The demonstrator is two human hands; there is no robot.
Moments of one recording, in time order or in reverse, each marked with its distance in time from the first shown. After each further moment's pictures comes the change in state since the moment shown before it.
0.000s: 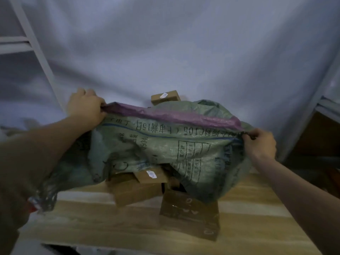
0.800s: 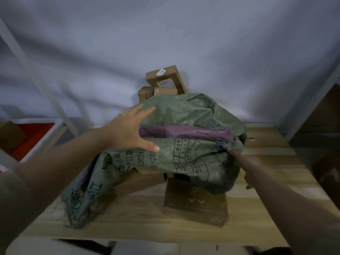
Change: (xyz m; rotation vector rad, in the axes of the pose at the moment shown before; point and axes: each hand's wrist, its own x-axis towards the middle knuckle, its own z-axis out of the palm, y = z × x) left_hand -0.029 0.088 0.041 -0.504 -0.543 0.410; right_hand -0.046 0.043 0.074 0.303 -0.464 0.854
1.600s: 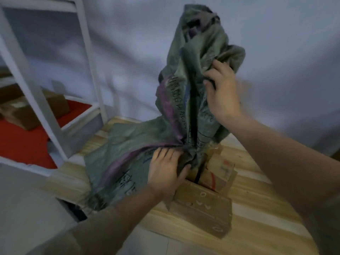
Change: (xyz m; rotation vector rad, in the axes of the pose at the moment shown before) left_hand -0.061 0.056 0.150 -0.066 0.717 -0.112; right_hand -0.165 -0.152 0.102 -0.477 0.101 -1.764
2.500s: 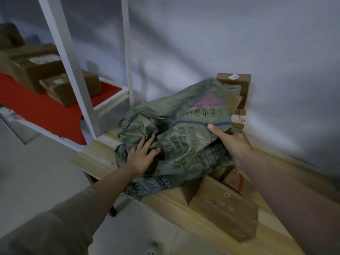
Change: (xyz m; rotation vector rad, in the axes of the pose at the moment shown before) left_hand -0.038 -0.153 -0.027 -0.254 -0.465 -0.728; right_hand -0.095 -0.014 0.075 0.679 -0.466 1.149
